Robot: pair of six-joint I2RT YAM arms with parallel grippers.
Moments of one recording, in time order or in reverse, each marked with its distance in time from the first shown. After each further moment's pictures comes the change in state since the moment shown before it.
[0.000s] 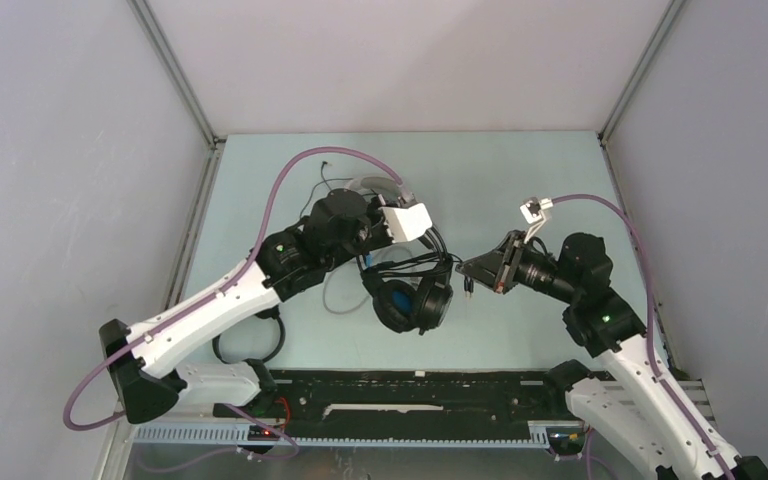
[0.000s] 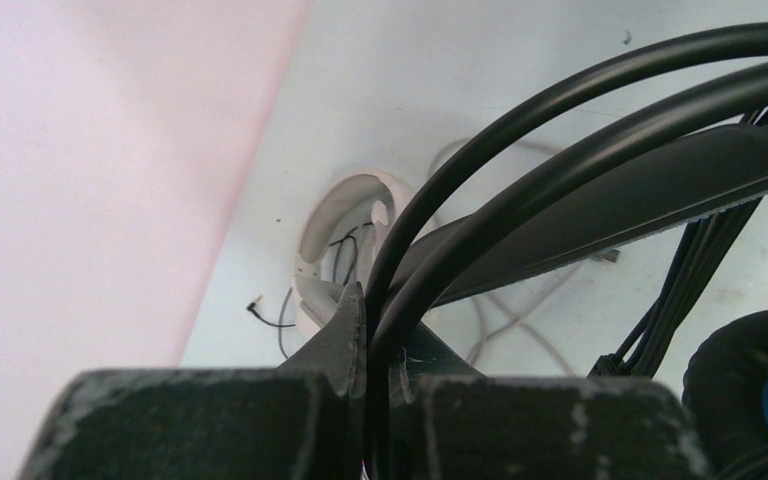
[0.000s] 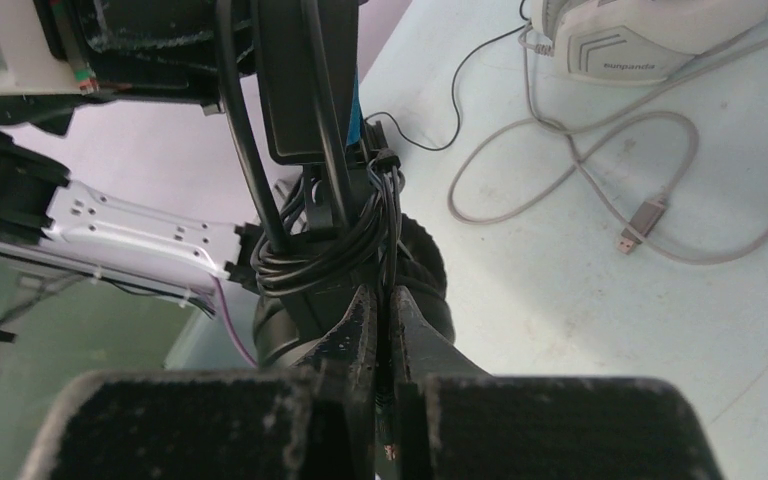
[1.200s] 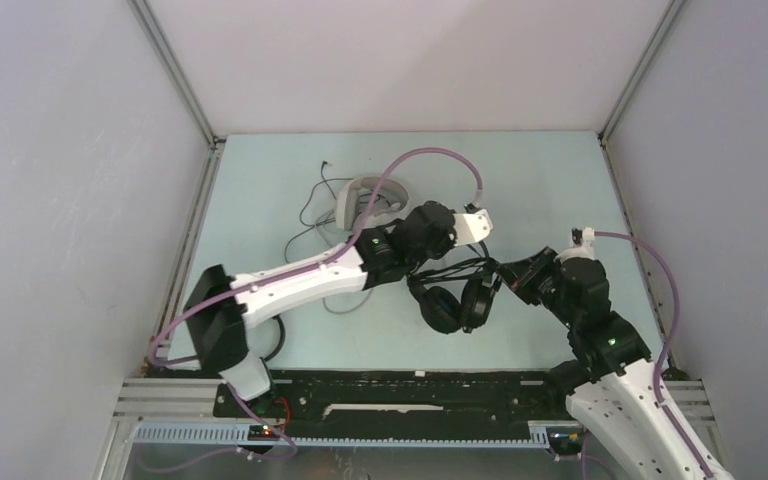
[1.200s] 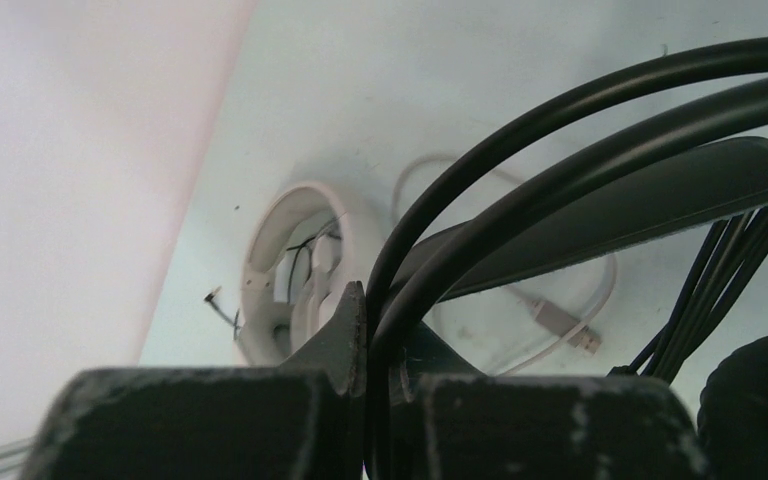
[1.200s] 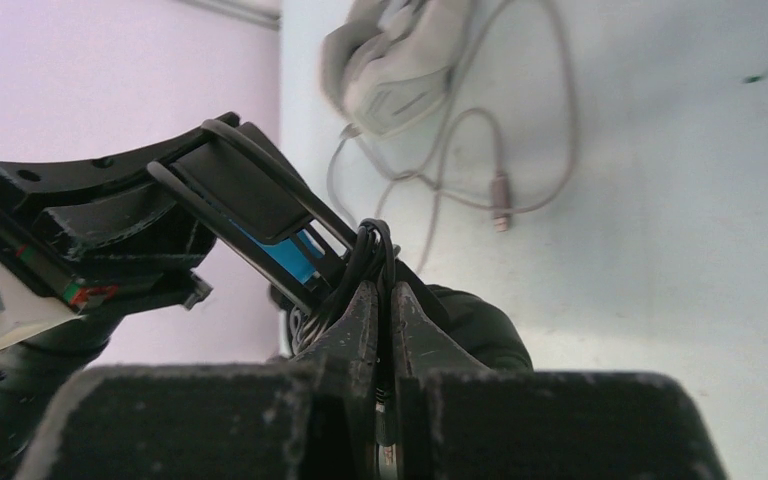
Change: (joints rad) left arm -0.146 0.397 0.137 0.111 -0.277 -0.129; right arm -0.026 -0.151 -0.114 -0.225 0.542 0.350
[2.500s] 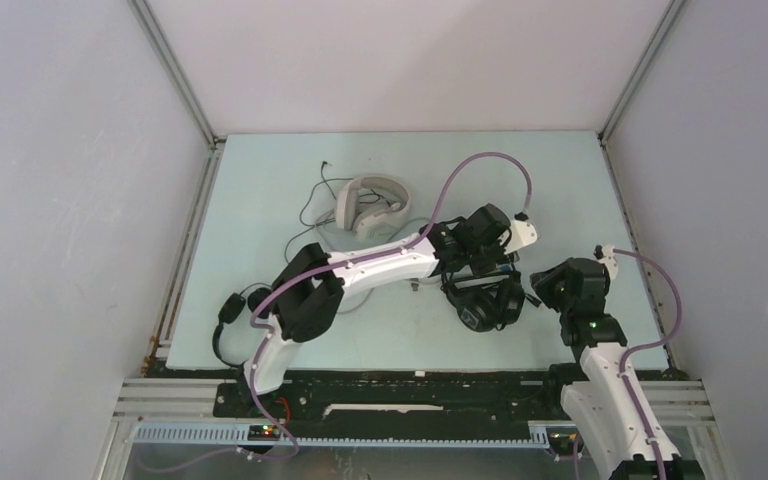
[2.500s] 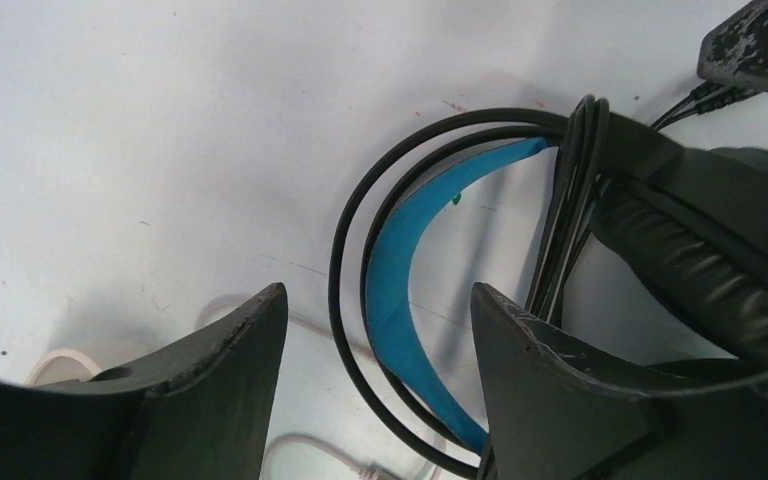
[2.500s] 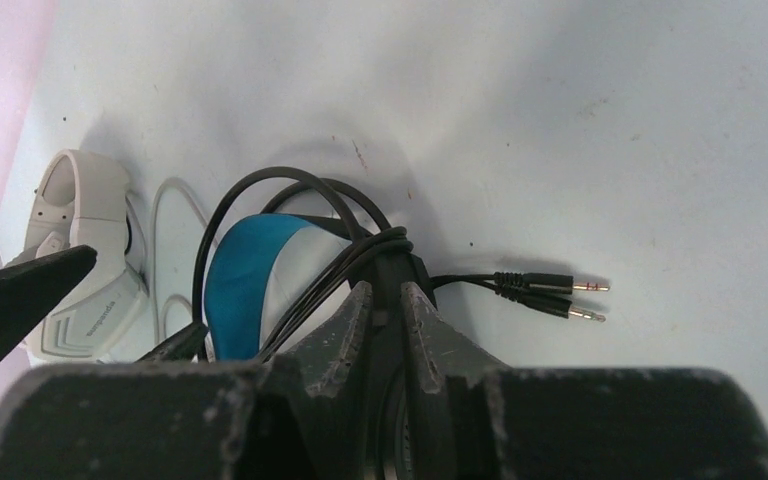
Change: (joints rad) left arm -0.019 0.513 0.398 -0.045 0.249 -0.149; right arm -0.396 0.145 -0.254 0.159 0.097 -0.154
